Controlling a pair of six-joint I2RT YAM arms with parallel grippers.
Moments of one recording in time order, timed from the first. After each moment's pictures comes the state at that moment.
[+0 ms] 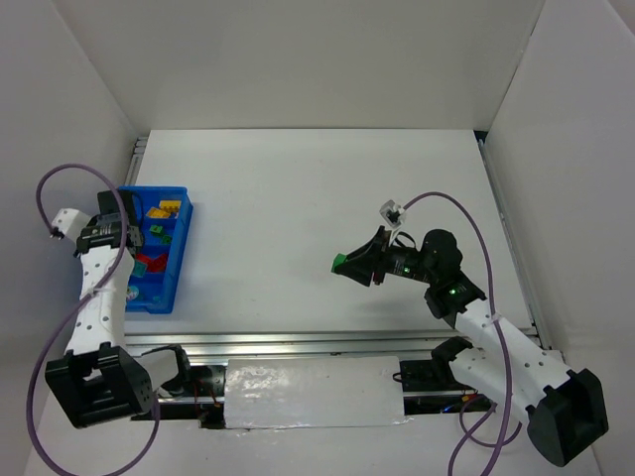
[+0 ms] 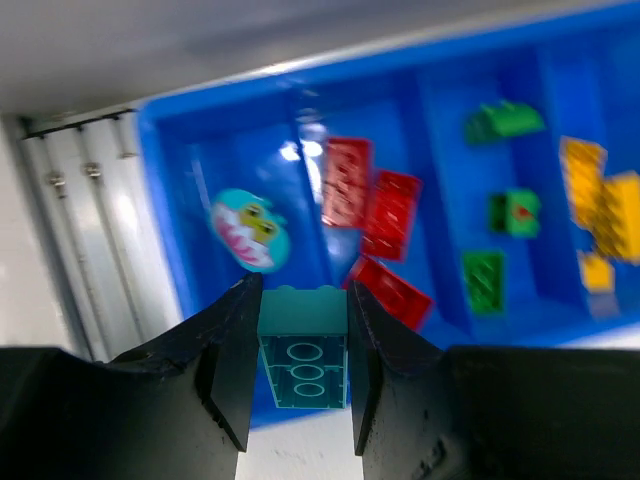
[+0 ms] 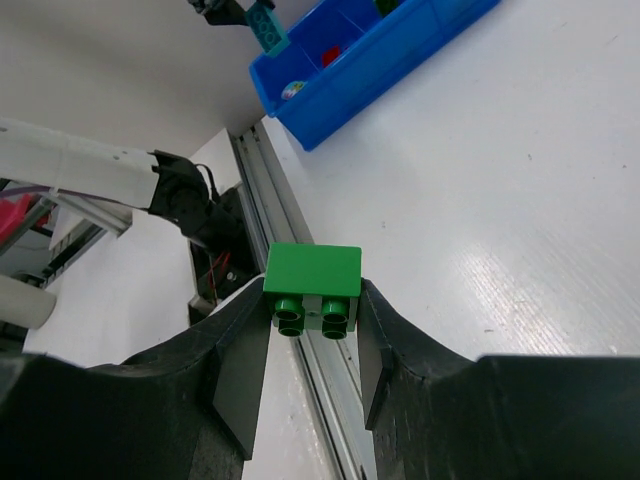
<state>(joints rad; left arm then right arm) 0.20 1.13 1.05 -0.93 -0.66 -0.95 0.47 0.82 0.49 0.29 -0.73 0.51</state>
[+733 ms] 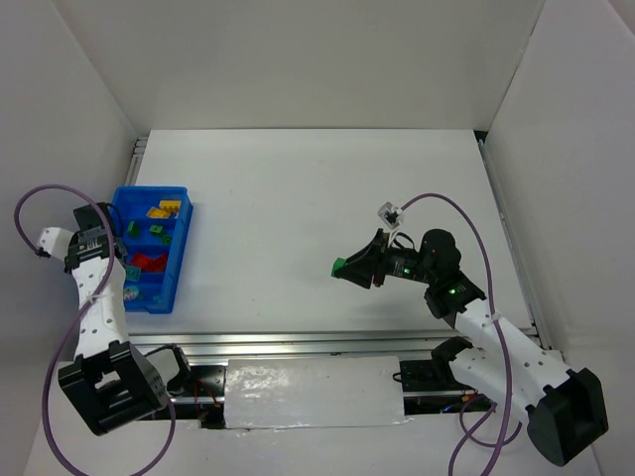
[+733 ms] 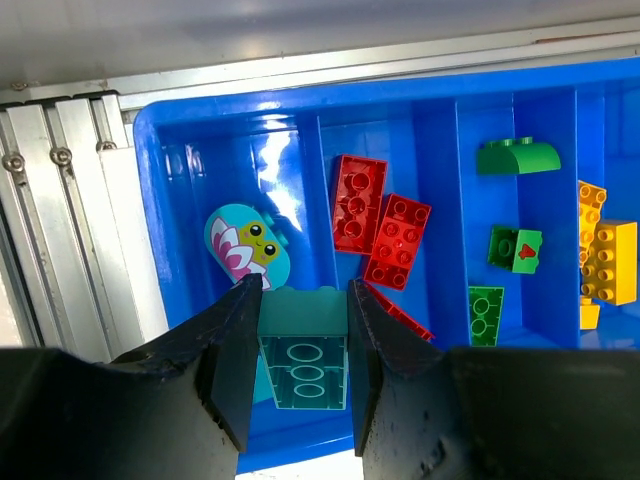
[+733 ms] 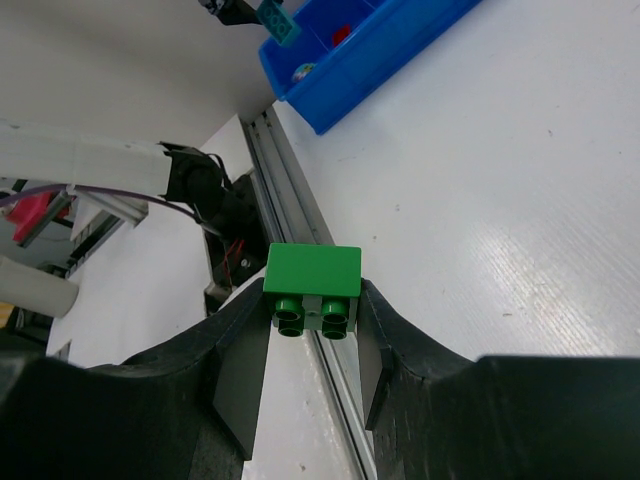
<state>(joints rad) 0.46 1.09 0.92 -0.78 -0.51 -0.92 0.47 0.82 0.49 0.25 -0.76 0.53</state>
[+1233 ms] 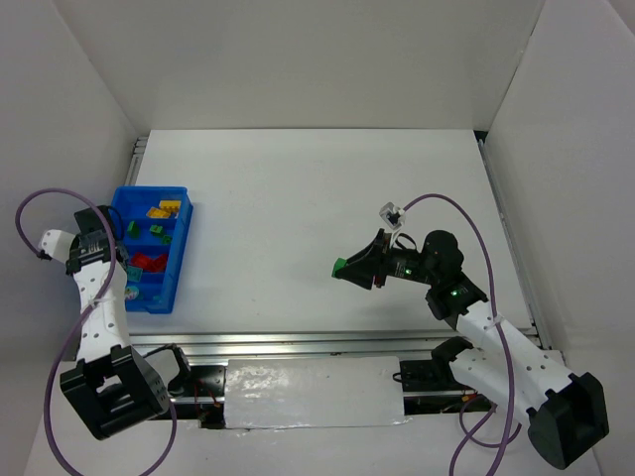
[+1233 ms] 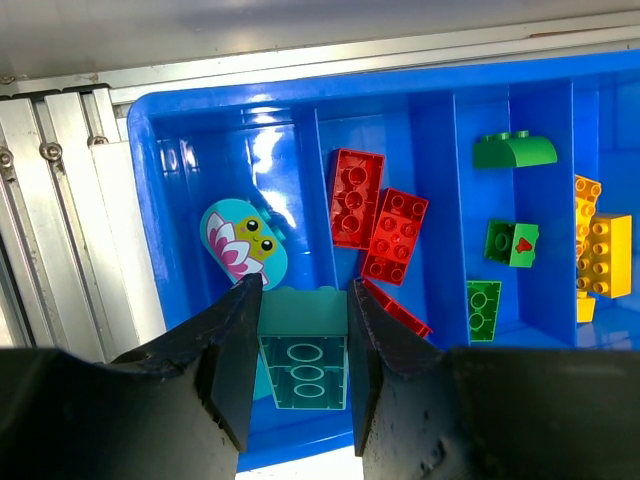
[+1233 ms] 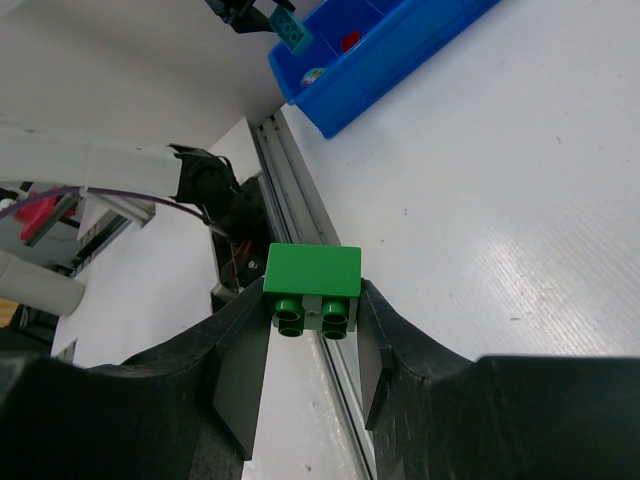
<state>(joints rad) 0.47 1.07 0.89 -0.76 -0.49 -0.92 0.47 0.80 0.49 0.25 -0.77 0.54</state>
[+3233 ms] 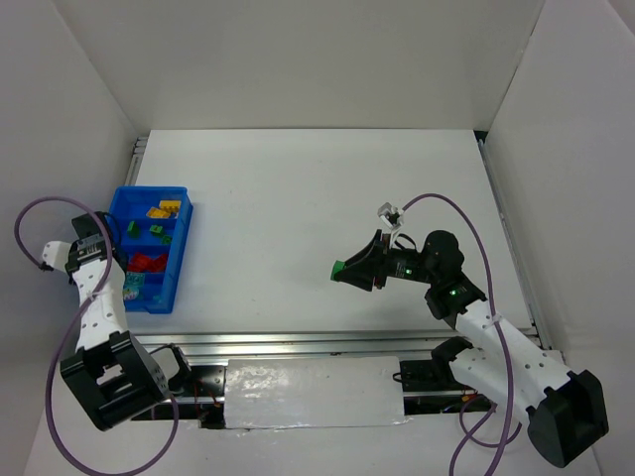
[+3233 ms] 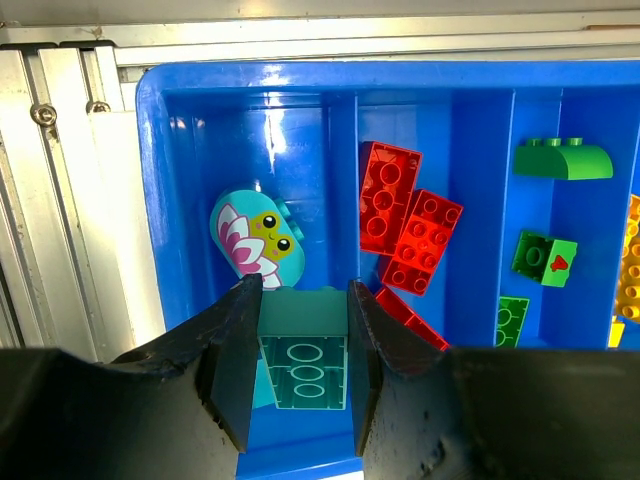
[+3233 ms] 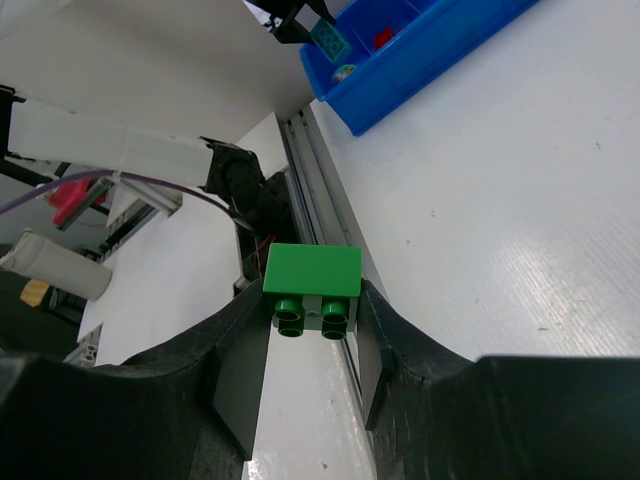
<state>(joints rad) 0.53 1.12 0.85 -0.74 -0.43 -0.97 0.47 0.81 0.48 0.31 -0.84 0.58</state>
